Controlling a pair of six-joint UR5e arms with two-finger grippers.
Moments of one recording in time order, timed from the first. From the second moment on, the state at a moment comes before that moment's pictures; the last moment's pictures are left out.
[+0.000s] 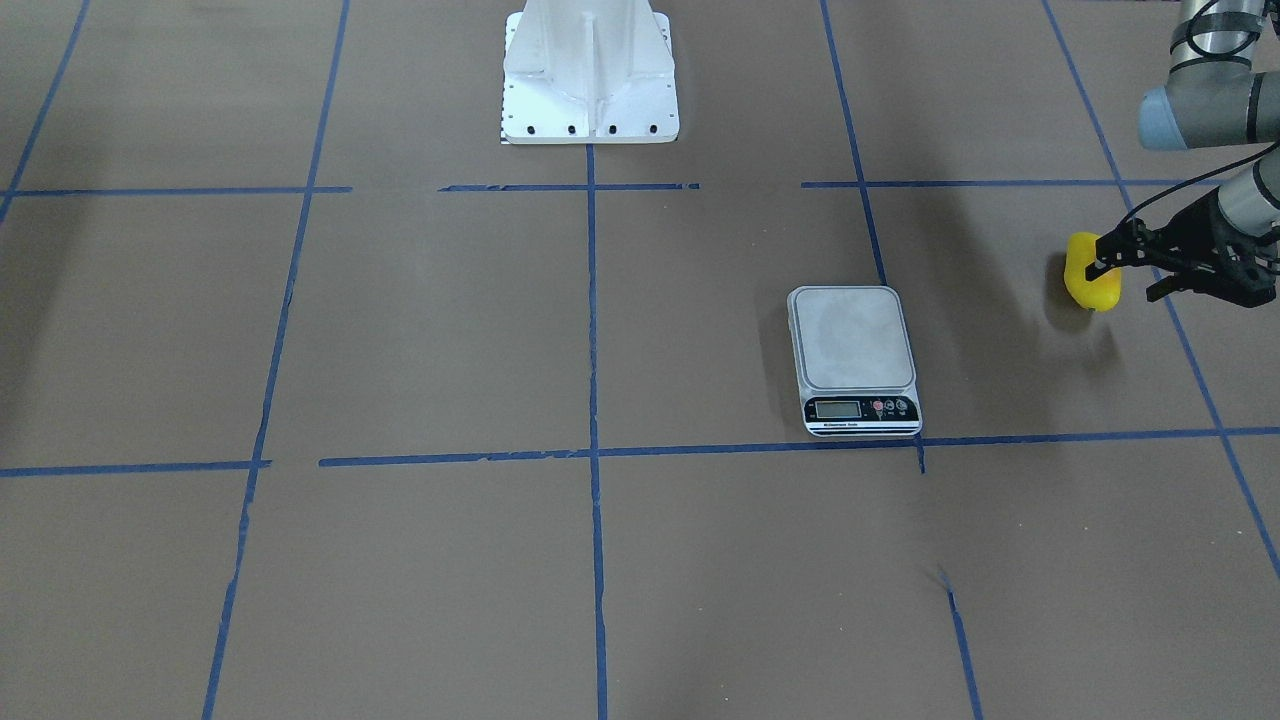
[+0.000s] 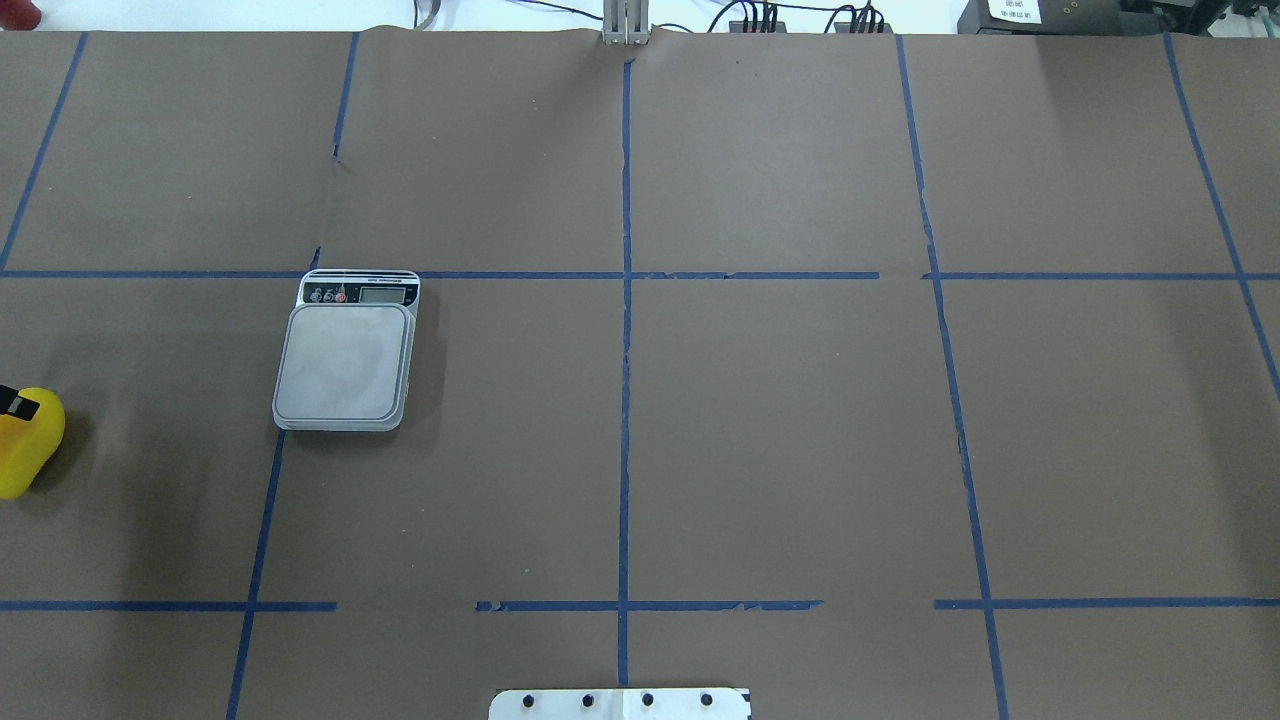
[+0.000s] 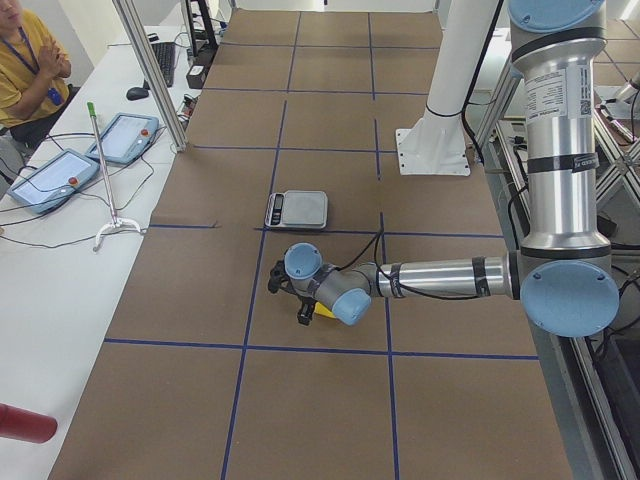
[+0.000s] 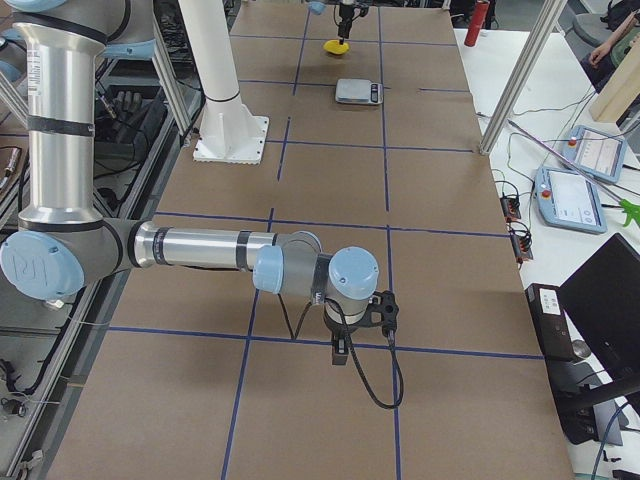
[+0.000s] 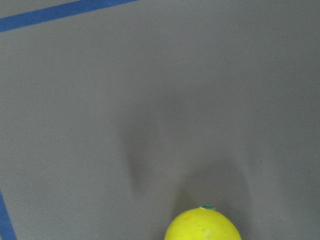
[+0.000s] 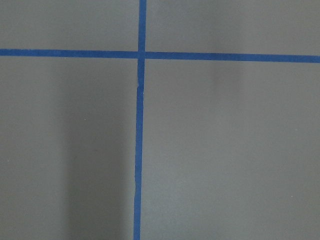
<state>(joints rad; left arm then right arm) -1.12 -1.44 -1.51 -2.28 -2.41 -0.38 1.62 -1.66 1.66 -1.68 2.35 -0.12</state>
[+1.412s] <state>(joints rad) -1.05 -1.42 -1.49 -2.31 -2.46 -0.42 1.62 -1.66 1.66 -1.68 2.35 -0.12</state>
